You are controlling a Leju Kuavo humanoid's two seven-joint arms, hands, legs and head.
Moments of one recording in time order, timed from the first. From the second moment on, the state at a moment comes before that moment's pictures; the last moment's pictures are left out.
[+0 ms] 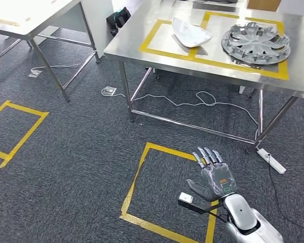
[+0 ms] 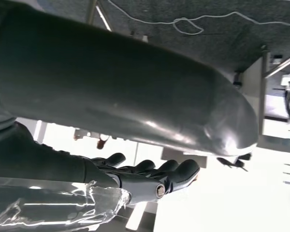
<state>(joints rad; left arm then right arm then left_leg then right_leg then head) -0.07 -0.17 0.89 -0.21 -1.45 0.29 0.13 -0.16 -0.31 0.61 -1.23 1.47 -0.48 0.10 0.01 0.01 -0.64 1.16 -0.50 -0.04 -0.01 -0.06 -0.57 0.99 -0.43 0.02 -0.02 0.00</state>
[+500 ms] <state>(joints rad) -0.06 -0.16 0.89 -0.21 -1.45 0.29 0.13 -0.10 -0.30 0.53 -1.16 1.54 -0.54 0.20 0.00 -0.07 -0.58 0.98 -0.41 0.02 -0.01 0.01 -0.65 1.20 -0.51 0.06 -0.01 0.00</state>
